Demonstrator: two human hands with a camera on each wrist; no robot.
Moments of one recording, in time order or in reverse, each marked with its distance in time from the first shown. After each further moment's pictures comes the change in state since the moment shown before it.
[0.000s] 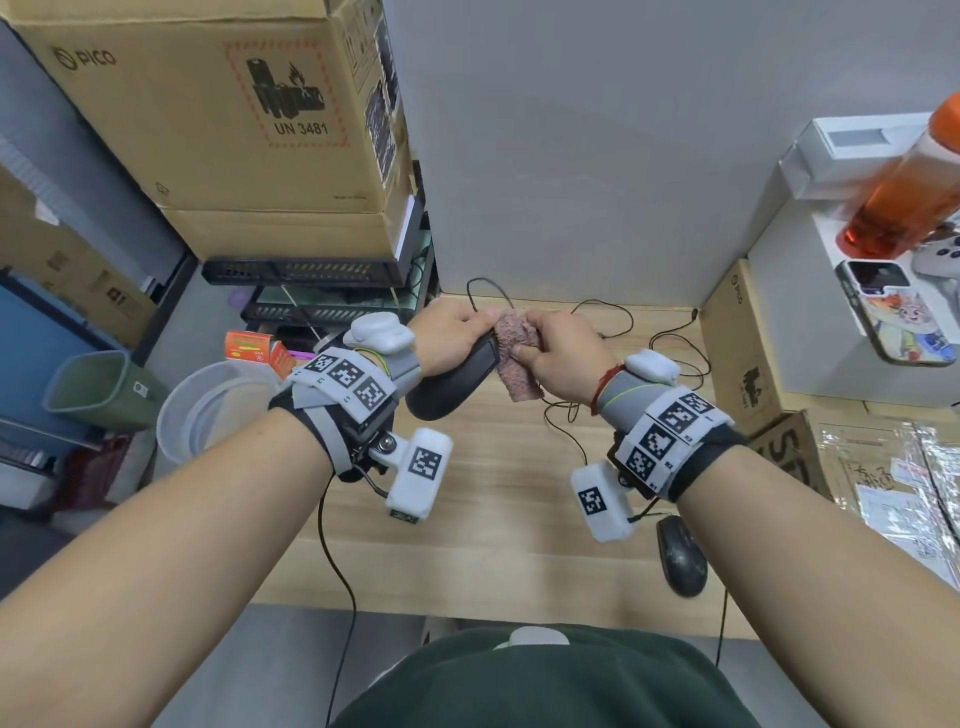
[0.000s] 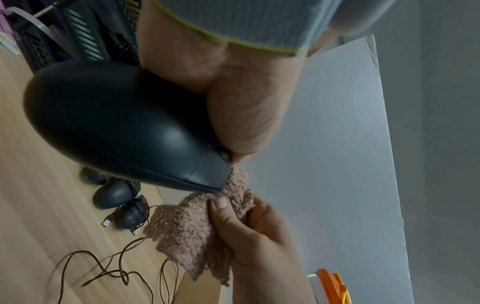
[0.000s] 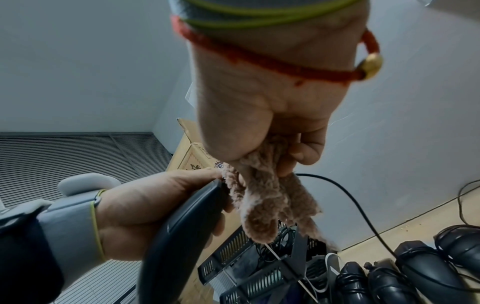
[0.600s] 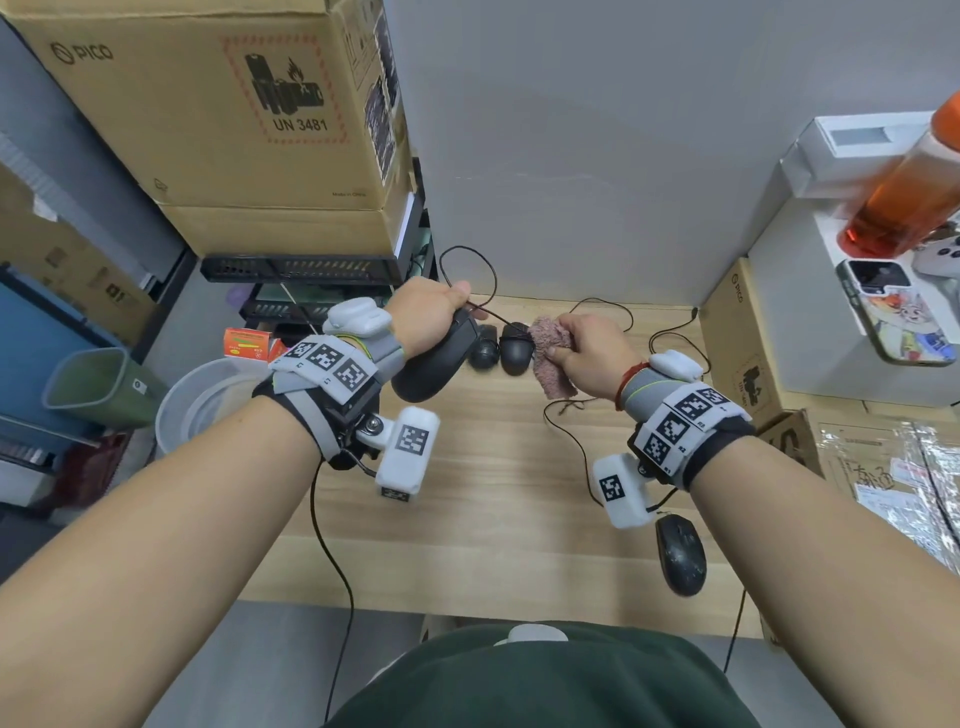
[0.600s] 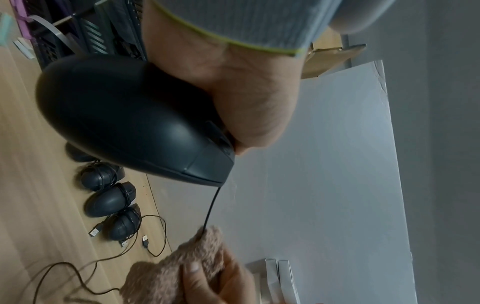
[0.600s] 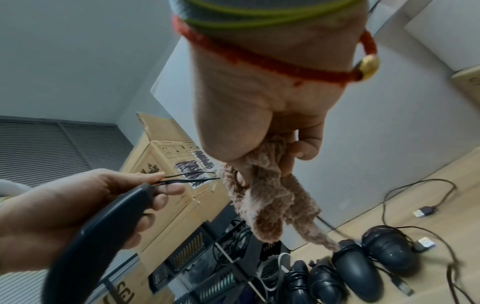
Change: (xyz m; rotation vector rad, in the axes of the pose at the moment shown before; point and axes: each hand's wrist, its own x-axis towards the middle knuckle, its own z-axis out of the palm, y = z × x) left_hand 0.001 0.002 -0.020 -0.104 0.075 -0.134; right_hand 0.009 0.049 0.003 -0.028 0.003 0.106
